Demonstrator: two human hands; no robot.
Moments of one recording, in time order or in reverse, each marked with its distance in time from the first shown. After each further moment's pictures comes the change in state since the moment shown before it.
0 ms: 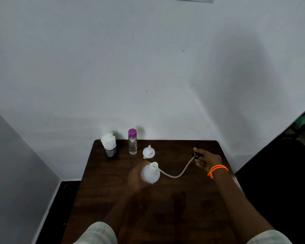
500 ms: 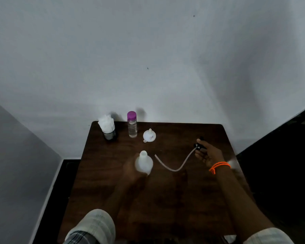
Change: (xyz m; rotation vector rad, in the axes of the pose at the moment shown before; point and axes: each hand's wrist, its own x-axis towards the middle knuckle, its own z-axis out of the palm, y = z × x) left_hand -0.006 -0.022 0.012 0.027 0.071 -0.325; right_hand 0.042 0.034 -0.002 0.035 -0.057 0.091
